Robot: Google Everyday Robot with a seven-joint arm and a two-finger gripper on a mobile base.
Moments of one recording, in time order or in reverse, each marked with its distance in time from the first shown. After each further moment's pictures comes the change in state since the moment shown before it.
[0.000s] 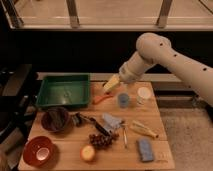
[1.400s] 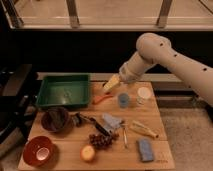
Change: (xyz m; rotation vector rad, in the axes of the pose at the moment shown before) arm 0.000 0.000 0.000 0.000 0.000 0.000
